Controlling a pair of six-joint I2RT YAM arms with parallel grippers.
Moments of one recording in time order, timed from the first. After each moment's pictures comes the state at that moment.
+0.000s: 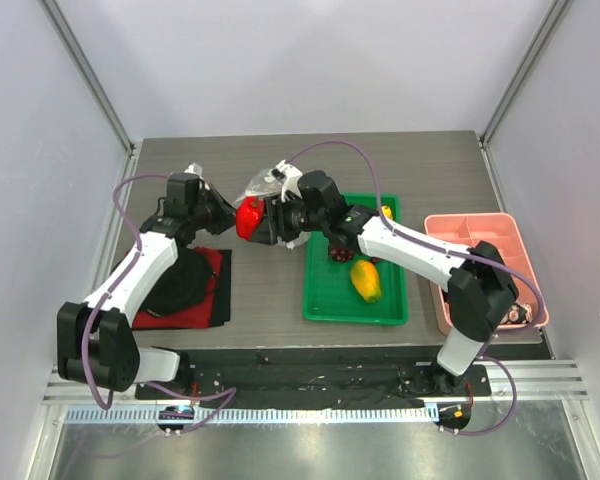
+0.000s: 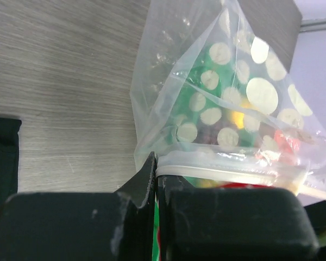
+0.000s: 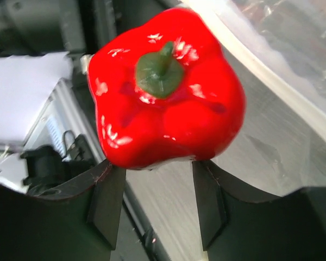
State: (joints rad) left arm -0.21 1.32 0.98 -0.30 0.26 -0.82; right arm 0.81 1.69 1.34 -0.07 -0.37 0.49
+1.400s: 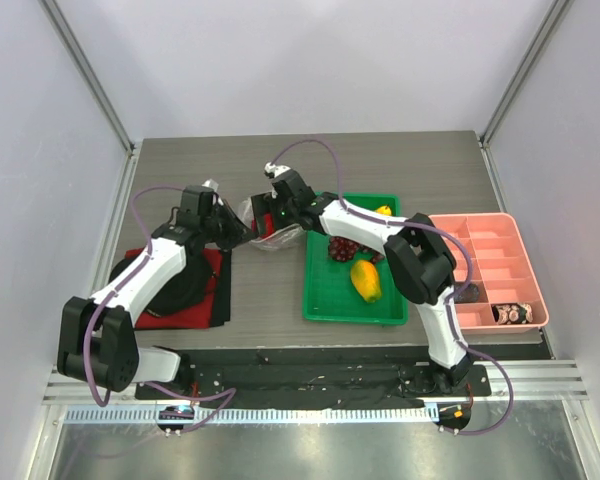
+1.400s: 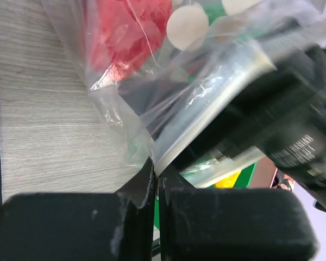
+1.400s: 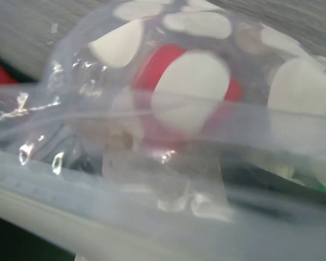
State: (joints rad) left arm -0.27 1.34 0.91 -0.30 0.29 -0.83; right arm 0.77 2.10 1.64 -0.25 -0.05 0.38
